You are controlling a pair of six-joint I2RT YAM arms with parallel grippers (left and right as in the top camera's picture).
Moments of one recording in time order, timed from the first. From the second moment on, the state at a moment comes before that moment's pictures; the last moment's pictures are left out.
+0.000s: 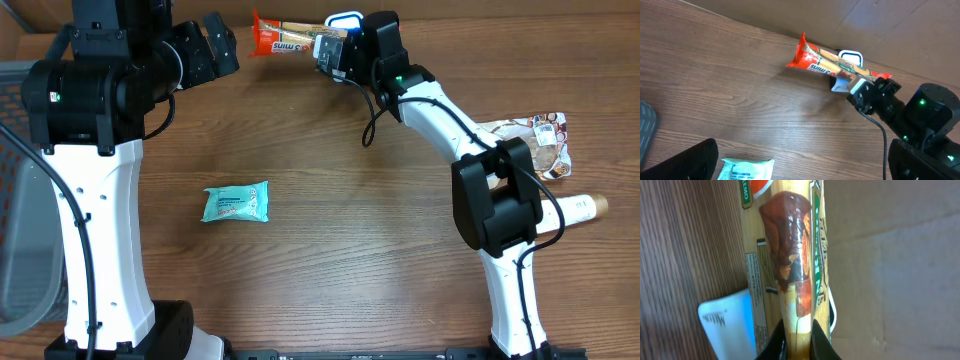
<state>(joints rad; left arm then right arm) -0.06 1.69 2.28 -1.36 0.04 -0.38 0.40 2.35 1.91 -0.07 -0.07 -1.12</state>
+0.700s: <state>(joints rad) -0.06 1.69 2.28 -1.36 0.04 -0.38 0.41 2.35 1.91 -0.08 -0.11 -1.01</state>
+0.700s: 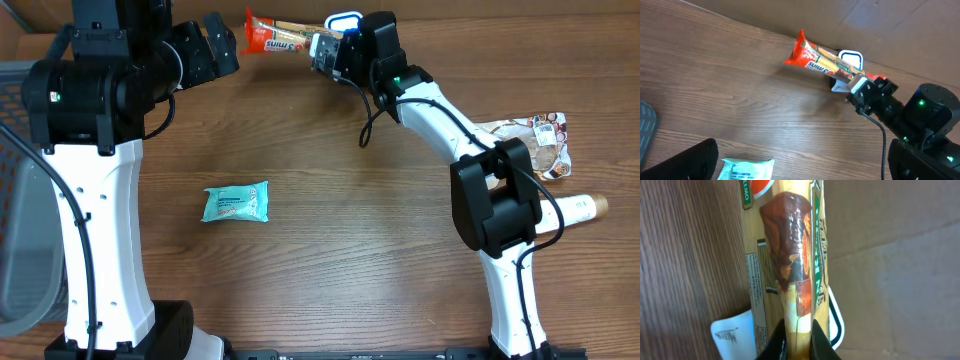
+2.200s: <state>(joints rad) -0.06 1.69 2.28 -1.36 0.04 -0.38 -0.23 1.77 1.46 -1.09 -0.07 0.78</state>
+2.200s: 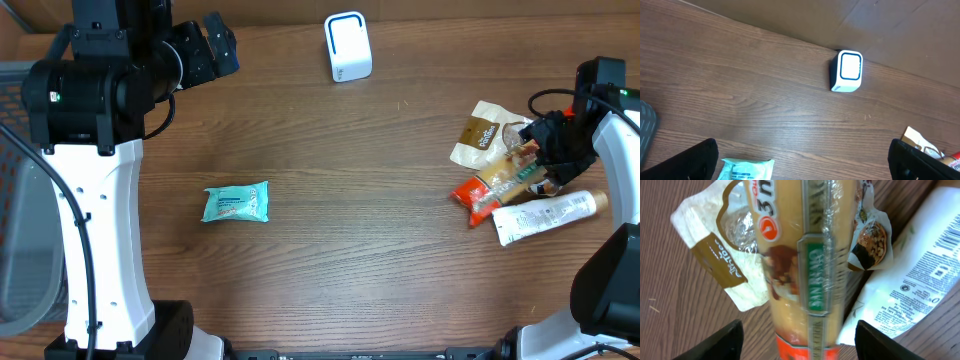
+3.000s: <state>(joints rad) -0.06 1.69 2.28 -1.36 0.04 -0.38 0.42 1.82 1.61 -0.72 -0.46 0.39</state>
